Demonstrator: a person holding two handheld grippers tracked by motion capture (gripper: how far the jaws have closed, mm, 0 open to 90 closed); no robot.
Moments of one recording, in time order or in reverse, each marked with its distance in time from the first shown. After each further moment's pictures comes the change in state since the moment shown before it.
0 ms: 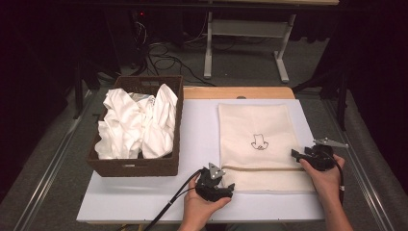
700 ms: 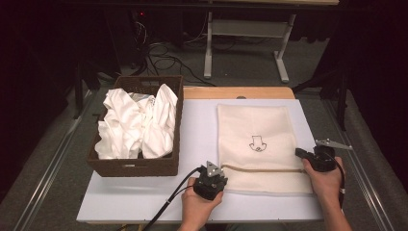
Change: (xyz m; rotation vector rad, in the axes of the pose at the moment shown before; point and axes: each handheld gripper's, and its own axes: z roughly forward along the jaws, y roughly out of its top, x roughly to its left) left arm 0.007 0.004 -0.011 -0.003 -0.034 -0.025; right arm 0.013 0.003 -0.019 -0.031 0.044 0.037
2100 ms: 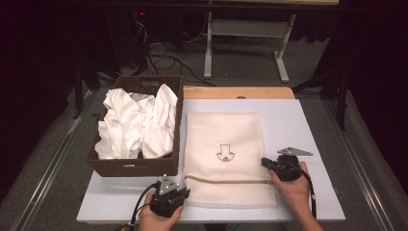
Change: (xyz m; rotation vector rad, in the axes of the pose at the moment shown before) left arm 0.054 -0.066 -0.090 -0.026 0.067 -0.067; right arm 0.105 -0.017 0.016 0.061 0.153 -0.110
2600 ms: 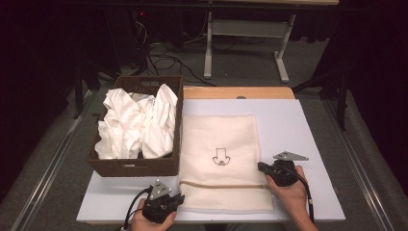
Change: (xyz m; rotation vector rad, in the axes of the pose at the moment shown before) left arm 0.008 -0.014 -0.013 0.014 -0.031 -0.009; right arm 0.013 -0.010 0.000 0.011 0.015 -0.038
